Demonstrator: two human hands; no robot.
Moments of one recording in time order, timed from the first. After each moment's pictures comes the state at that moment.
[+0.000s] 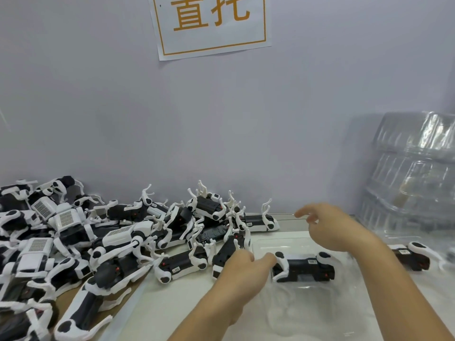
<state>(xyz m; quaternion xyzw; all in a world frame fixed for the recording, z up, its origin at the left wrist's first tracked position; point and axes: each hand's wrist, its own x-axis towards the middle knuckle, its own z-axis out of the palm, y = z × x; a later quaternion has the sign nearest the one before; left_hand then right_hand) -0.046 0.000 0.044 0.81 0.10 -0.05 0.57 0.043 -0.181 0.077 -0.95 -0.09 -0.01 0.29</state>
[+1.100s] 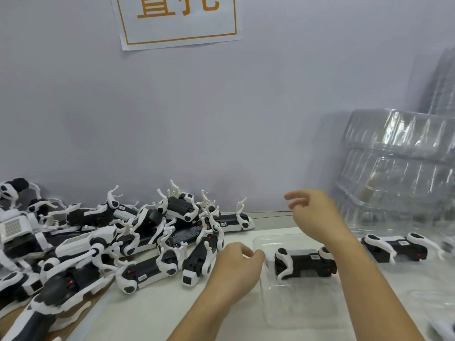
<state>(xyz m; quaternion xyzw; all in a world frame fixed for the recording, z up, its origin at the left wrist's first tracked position) -0.017 -0.033 0.034 0.86 0.08 0.00 0.51 0.047 -0.197 0.073 -0.87 -0.01 -0.14 0.47</state>
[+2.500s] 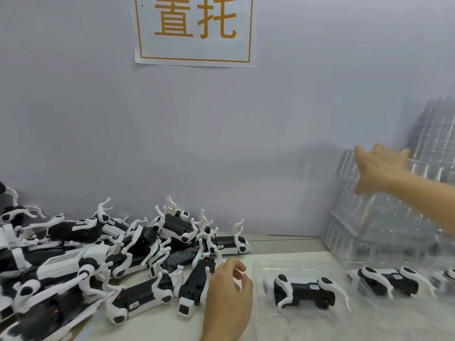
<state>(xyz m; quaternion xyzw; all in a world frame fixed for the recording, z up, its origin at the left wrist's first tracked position) 0.007 -0.016 -0.004 0.85 0.01 0.18 0.49 0.136 -0.309 0.195 -0.95 0.16 -0.20 -0.19</state>
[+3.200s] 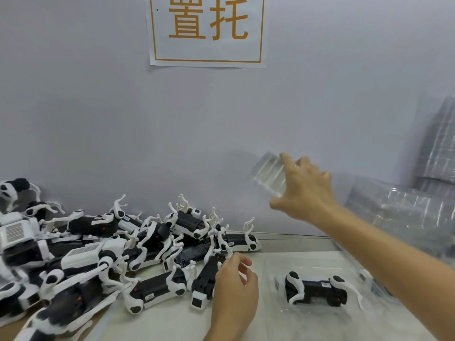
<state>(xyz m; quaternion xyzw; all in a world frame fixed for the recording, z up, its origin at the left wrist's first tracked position) 0.011 -0.009 -0.007 0.83 0.00 0.20 0.51 0.081 -0.148 0.151 -0.95 -0.06 -0.31 0.06</state>
